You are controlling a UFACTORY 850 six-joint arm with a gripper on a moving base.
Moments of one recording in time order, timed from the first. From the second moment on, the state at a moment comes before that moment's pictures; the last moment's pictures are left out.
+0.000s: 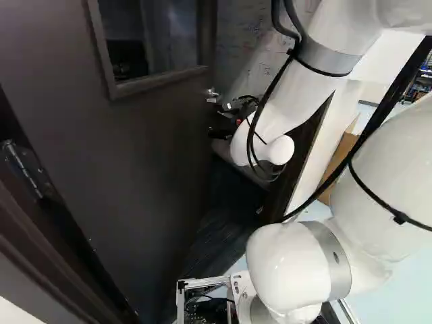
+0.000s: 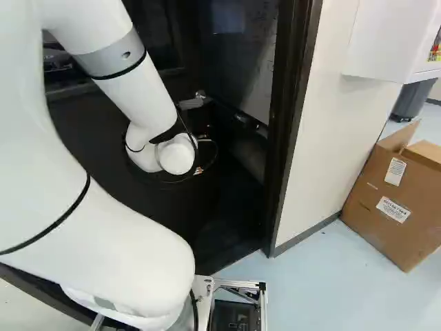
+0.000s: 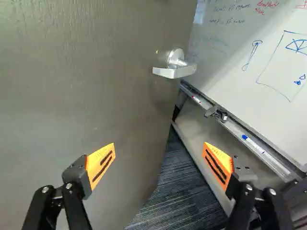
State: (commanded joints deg) arm -2.0 8.2 -19.1 -18.6 50.4 3.1
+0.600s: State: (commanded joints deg) arm 1.7 3.9 -23.2 -12.3 50.4 3.1
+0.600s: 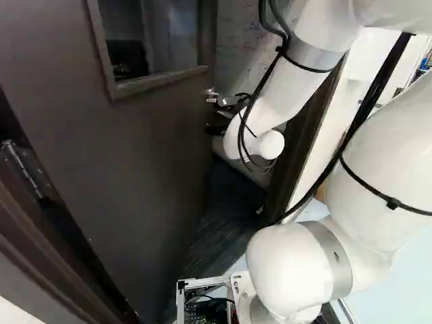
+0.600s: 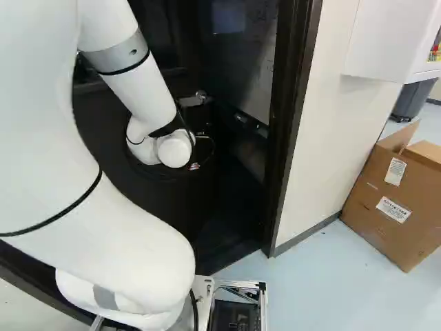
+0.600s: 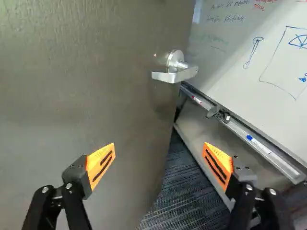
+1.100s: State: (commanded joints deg) arm 6.0 0.1 -27.0 -5.1 50.4 3.1
